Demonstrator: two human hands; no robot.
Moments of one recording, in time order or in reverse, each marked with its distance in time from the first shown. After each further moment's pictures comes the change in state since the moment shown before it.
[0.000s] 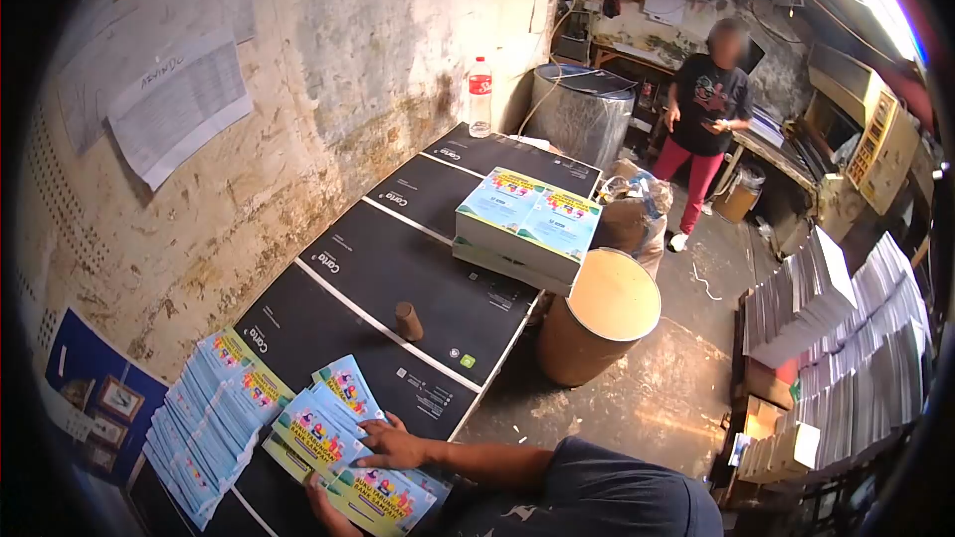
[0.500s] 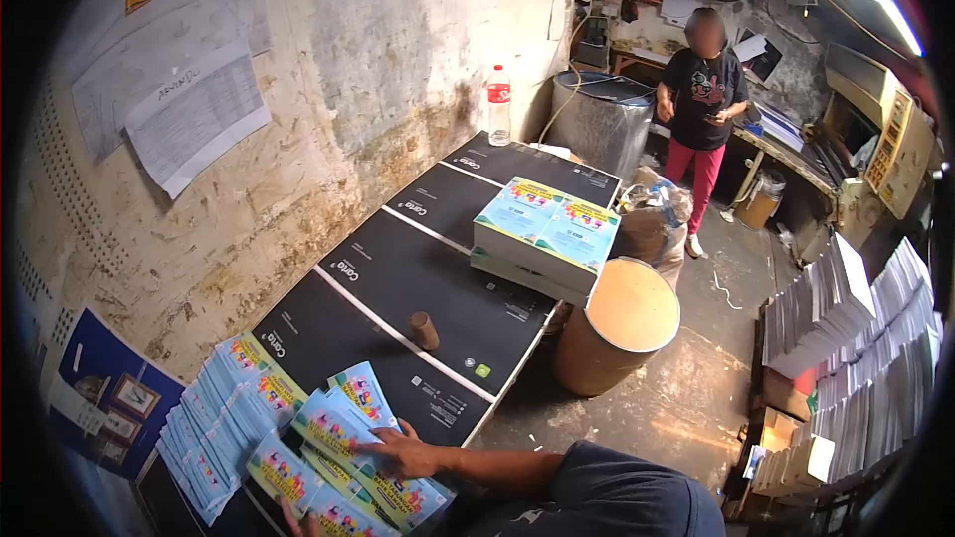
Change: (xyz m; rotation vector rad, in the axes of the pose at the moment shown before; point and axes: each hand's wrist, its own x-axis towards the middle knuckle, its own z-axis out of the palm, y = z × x) left_hand -0.025 0.082 -0.011 -0.355 0.211 -0.196; right_hand -0.003 -0.003 -0.005 0.067 -0.072 -0.097
